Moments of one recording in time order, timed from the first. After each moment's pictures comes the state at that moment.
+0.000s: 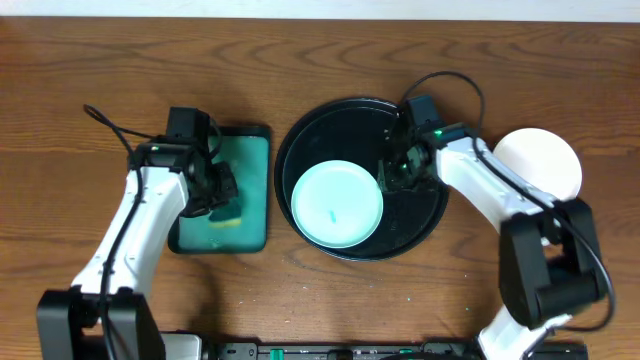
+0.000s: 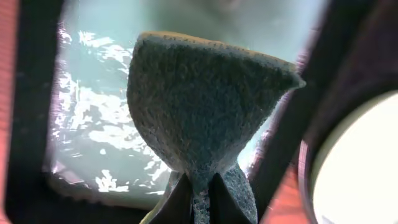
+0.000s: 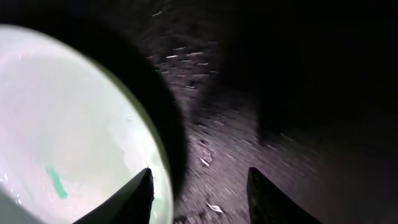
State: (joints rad) left arm -0.07 1.51 1.04 -0.92 0.11 -0.40; right arm 0.33 1.86 1.19 -0.71 -0.22 0.23
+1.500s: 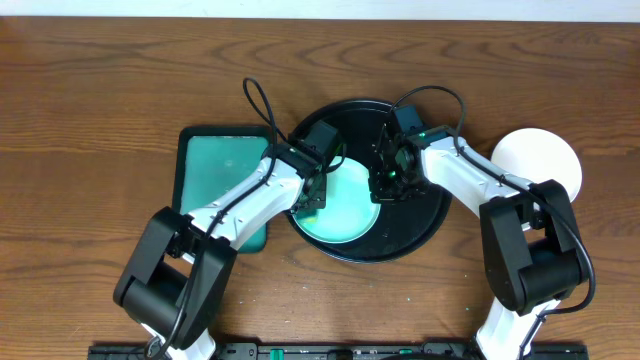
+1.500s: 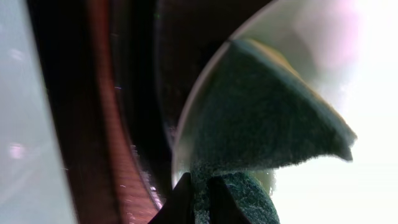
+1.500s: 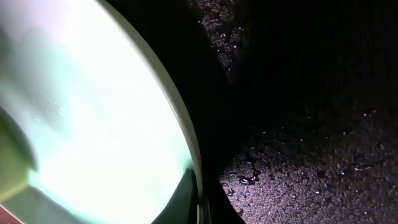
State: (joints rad) left arm -0.58 1.83 1.18 -0.78 -0.15 -0.53; right arm 0.37 1.94 1.20 -0.75 -0.30 0.30
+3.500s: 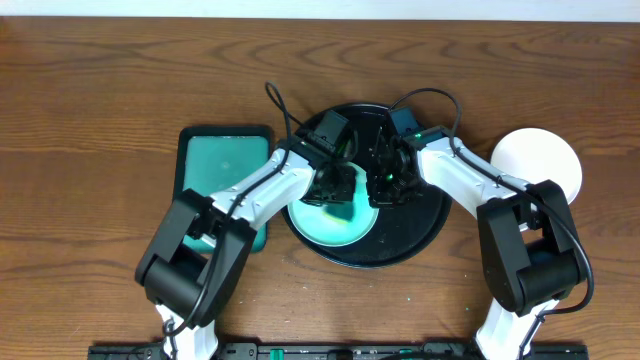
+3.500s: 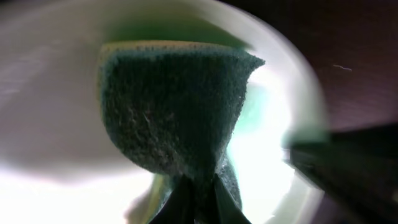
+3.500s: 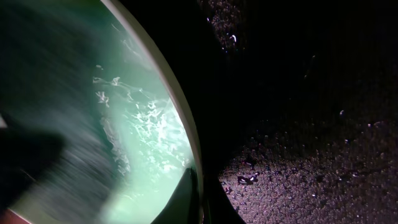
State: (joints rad) left arm -0.60 1.94 1.25 -0.60 0.32 -0.49; right arm 0.39 1.94 1.20 -0.79 -0.30 0.31
